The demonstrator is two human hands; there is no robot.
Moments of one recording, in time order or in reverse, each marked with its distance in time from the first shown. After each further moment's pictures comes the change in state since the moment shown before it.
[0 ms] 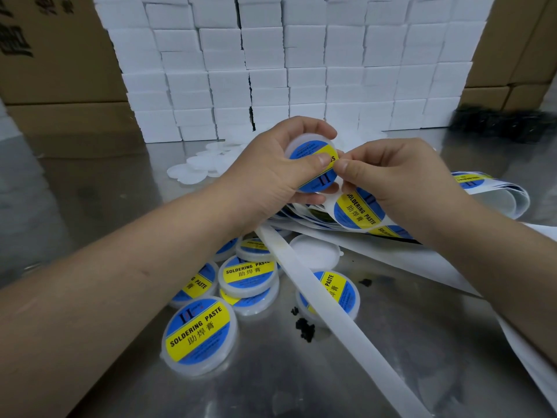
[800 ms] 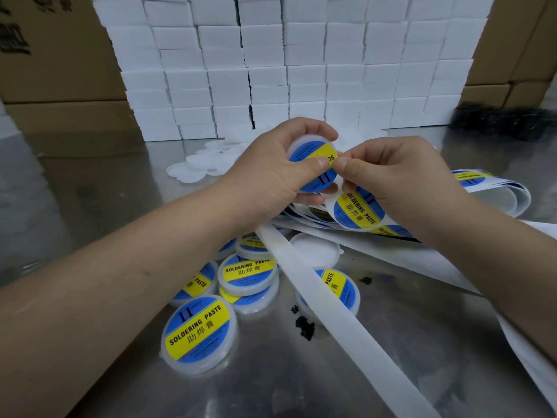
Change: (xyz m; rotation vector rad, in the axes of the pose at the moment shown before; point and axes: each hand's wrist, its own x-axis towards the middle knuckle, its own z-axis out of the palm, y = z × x) left_hand -0.002 0.002 0.003 0.066 0.014 -0.017; right_hand -0.001 0.000 0.000 -0.067 0.021 0.023
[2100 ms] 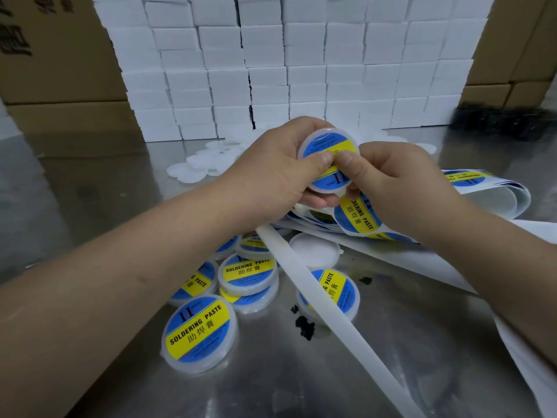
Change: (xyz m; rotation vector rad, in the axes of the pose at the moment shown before) left_hand -0.003 0.012 0.004 0.095 -0.031 -0.031; right_hand 0.001 0.008 -0.002 -0.417 0.062 -0.086
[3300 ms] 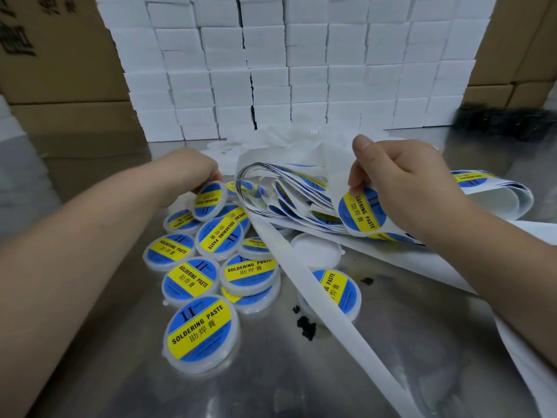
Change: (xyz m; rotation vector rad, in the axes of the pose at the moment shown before) left_hand 0.029 -0.066 -0.105 0.756 0.324 -0.768; right_hand 0.001 0.007 0.000 0.093 0.037 0.044
